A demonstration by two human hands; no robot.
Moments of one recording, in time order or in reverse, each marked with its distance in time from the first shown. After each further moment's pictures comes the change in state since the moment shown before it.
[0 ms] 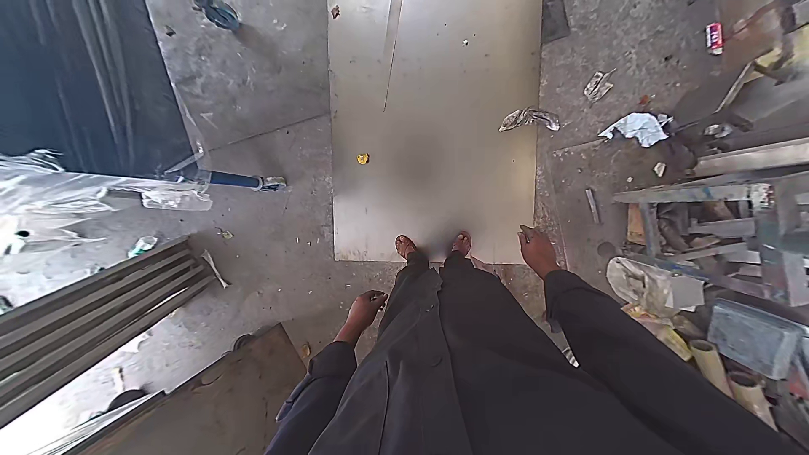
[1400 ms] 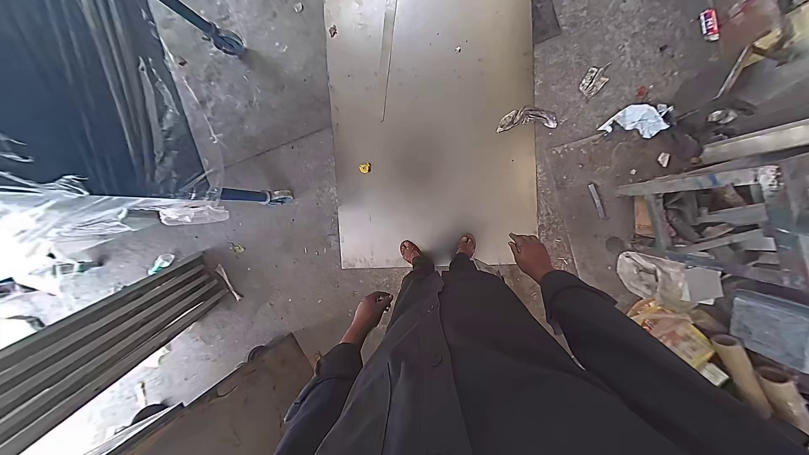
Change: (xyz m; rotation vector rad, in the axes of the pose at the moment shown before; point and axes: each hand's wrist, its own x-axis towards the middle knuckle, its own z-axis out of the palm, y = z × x) left_hand -0.003 0.010 0.001 0.053 0.022 0.039; right_hand -0.012 0.008 0.029 -0.070 -0.093 -0.145
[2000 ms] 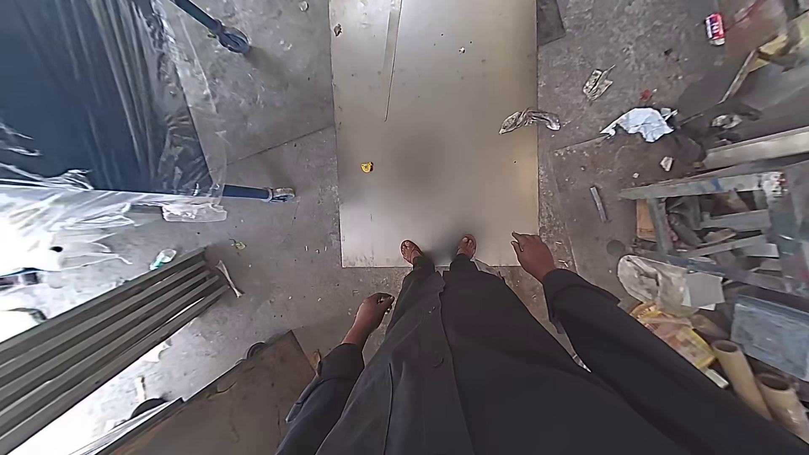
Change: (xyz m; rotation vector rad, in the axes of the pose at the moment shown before) left_hand -0.001 -0.002 0.006 -0.013 -0.001 -0.020; right_hand 0.007 0.006 -0.005 0.001 0.011 -0.008
